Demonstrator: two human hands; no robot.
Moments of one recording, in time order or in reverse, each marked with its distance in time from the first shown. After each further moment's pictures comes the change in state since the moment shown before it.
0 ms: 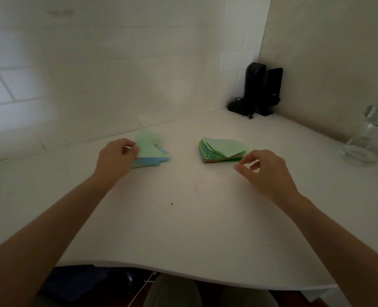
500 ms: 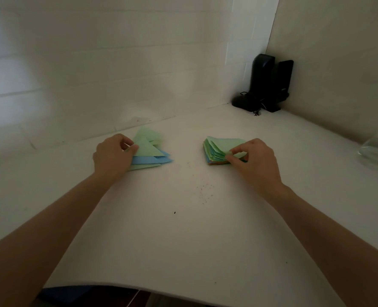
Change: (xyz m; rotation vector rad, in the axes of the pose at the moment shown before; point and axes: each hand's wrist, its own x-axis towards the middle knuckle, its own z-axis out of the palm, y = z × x) left_hand 0.046 -0.035 0.026 0.139 0.062 -0.024; right_hand 0.043 -0.003 0.045 0.004 0.072 -0.008
